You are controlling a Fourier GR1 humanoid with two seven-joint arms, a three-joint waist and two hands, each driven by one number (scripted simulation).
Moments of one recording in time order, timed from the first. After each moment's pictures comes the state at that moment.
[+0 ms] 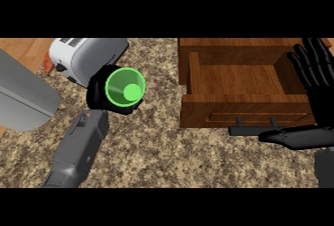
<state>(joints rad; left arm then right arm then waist) -0.71 0.06 0.27 -0.57 0.04 -0.13 -0.92 -0.26 -0.22 -0.16 -1.84 -0.12 0.19 0.11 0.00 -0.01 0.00</state>
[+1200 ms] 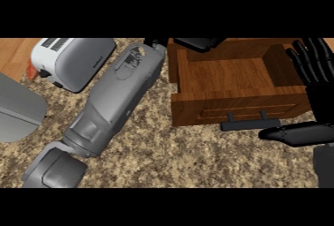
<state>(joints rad) -1.31 0.00 -0.09 -0.48 0.21 0.33 -0.28 -0.29 -0.22 -0.16 -1.82 -0.13 0.21 0.08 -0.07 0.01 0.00</state>
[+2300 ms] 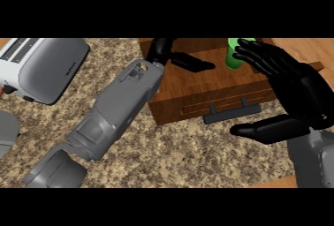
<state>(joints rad) -1.27 0.00 -0.31 -0.34 0.42 0.26 -0.30 -0.42 -0.18 -0.04 -1.77 -0.22 0.33 0.08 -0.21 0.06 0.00</state>
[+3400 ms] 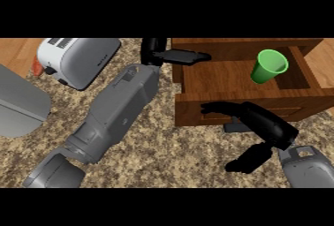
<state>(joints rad) -1.21 0.00 -0.24 -0.39 0.65 0.27 -0.55 -0.29 -0.37 0.27 -1.69 0.22 0.51 0.11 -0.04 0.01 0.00</state>
